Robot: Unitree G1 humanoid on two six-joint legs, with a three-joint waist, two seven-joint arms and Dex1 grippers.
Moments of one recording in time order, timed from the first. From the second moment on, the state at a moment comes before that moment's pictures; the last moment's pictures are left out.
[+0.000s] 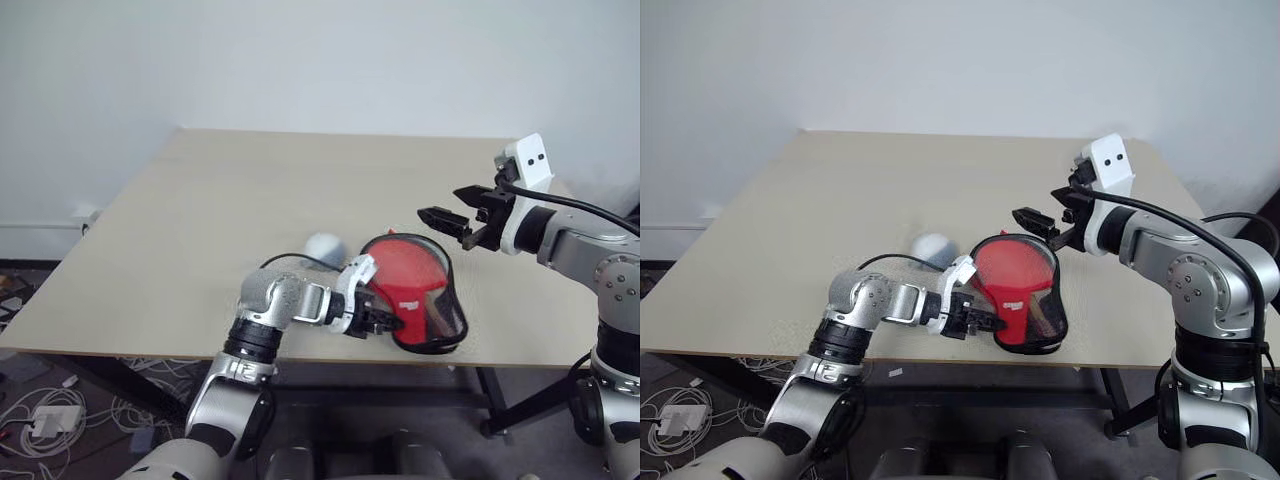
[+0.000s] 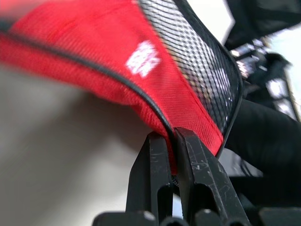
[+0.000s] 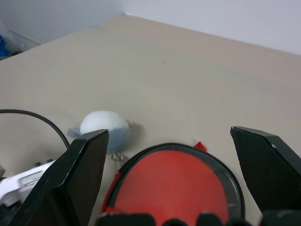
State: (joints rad) left arm -0.68 0.06 -0.11 0.14 -0.62 1.49 -0.60; right arm -0.65 -0.60 -0.16 -0.38 0.67 1.22 0.41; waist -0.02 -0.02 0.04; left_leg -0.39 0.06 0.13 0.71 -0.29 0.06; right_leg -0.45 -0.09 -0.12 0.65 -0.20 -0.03
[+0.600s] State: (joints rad) left arm -0.52 0.18 -0.16 -0.13 -0.87 1.61 -0.49; right arm -0.65 -0.64 -0.12 -0.36 0.66 1.22 0.46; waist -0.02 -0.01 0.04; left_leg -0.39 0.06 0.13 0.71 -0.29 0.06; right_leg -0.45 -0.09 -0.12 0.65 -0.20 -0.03
